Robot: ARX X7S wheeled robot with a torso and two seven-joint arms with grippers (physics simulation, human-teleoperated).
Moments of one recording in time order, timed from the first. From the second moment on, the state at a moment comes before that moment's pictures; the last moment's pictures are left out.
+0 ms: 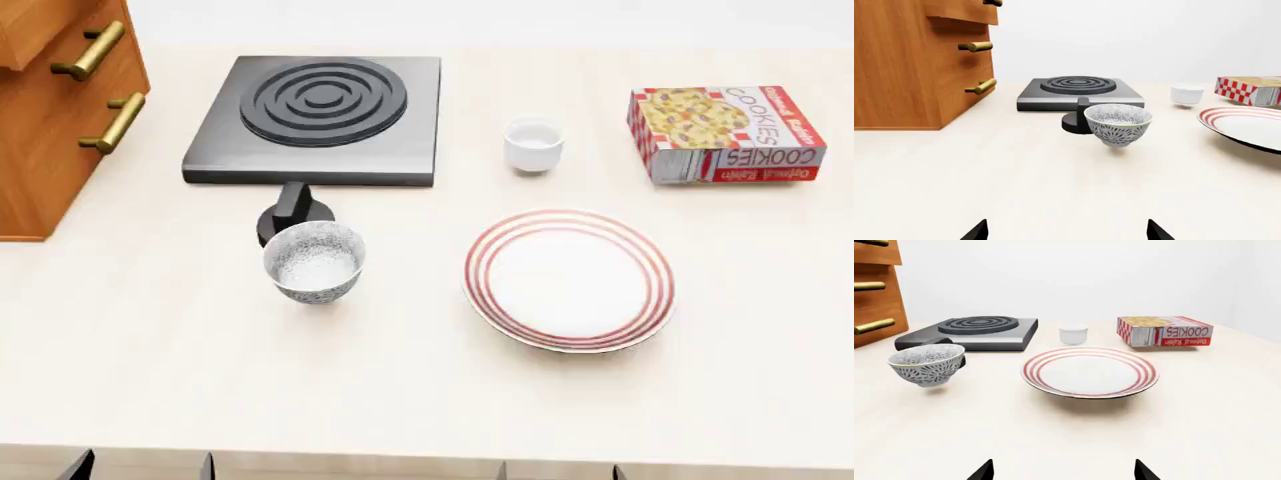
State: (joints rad) left arm 0.00 0.00 0.00 0.00 0.00 0.00 0.00; right arm 0.00 0.00 0.00 0.00 0.00 0.00 0.00
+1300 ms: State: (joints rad) left arm -0.07 -0.09 0.11 0.54 -0.10 -0.34 -0.18; right arm 0.01 0.13 -0.18 -0.83 0.08 0.48 0.17
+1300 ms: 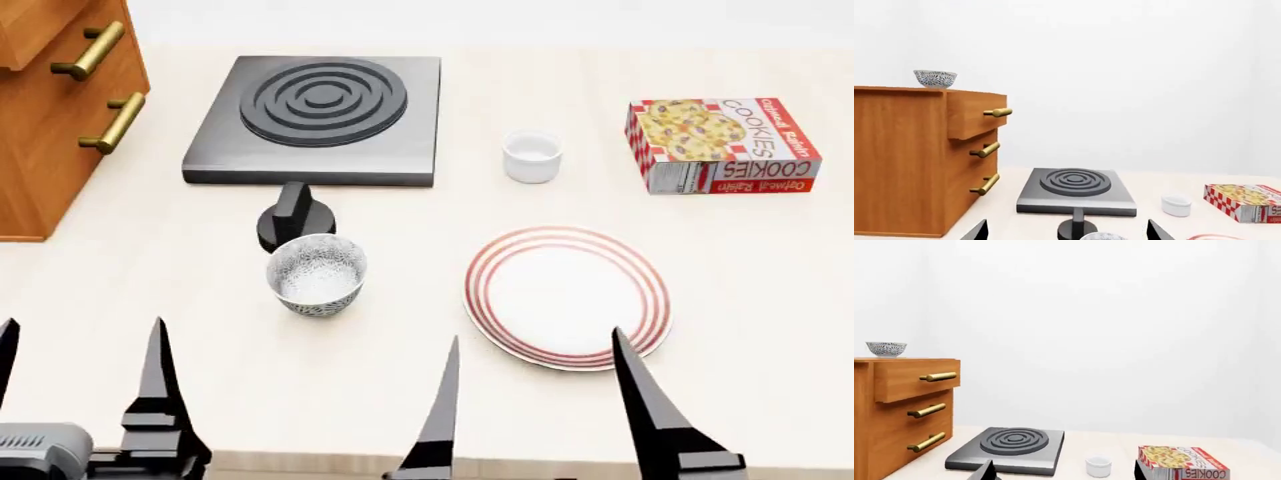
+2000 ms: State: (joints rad) left arm -0.04 -0.14 0.13 0.72 -0.14 -0.36 -0.24; right arm 0.00 0.19 -0.26 -0.96 0.04 0.49 0.22
